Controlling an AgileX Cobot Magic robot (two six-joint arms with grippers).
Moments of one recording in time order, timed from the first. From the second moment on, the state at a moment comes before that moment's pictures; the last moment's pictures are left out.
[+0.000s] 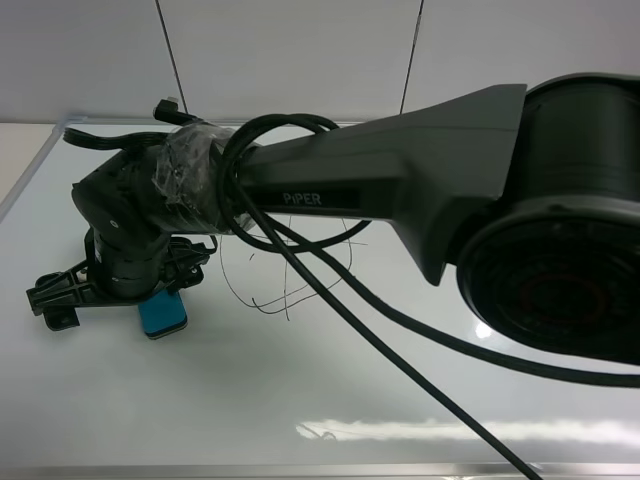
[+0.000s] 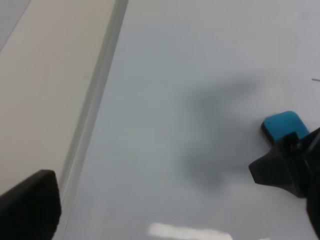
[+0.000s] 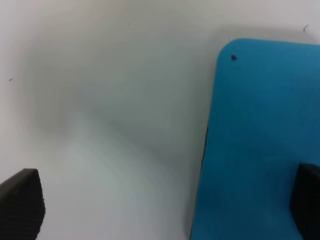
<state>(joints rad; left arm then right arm) -0.05 -0.01 -0.51 0.15 1.06 -0.18 1.14 2.37 -1.86 0.02 0.62 0.53</state>
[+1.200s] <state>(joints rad) -0.05 -0.01 -0.51 0.15 1.06 -0.18 0.94 2.06 -1.85 -0.27 1.01 0.40</state>
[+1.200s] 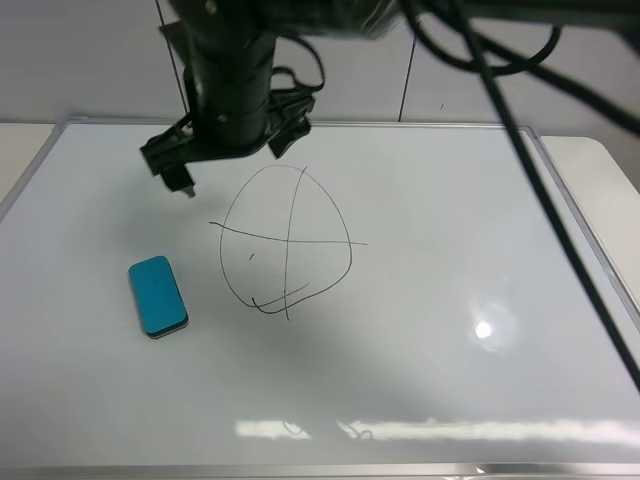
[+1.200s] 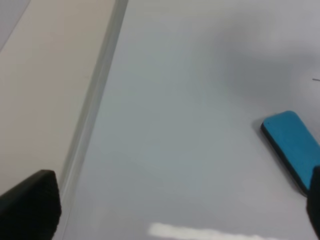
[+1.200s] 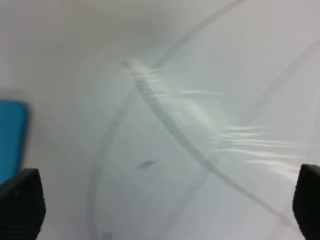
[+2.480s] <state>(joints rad) -0.05 -0.01 -0.51 0.15 1.06 -0.18 0.76 0.96 -1.28 -0.37 1.17 0.24</state>
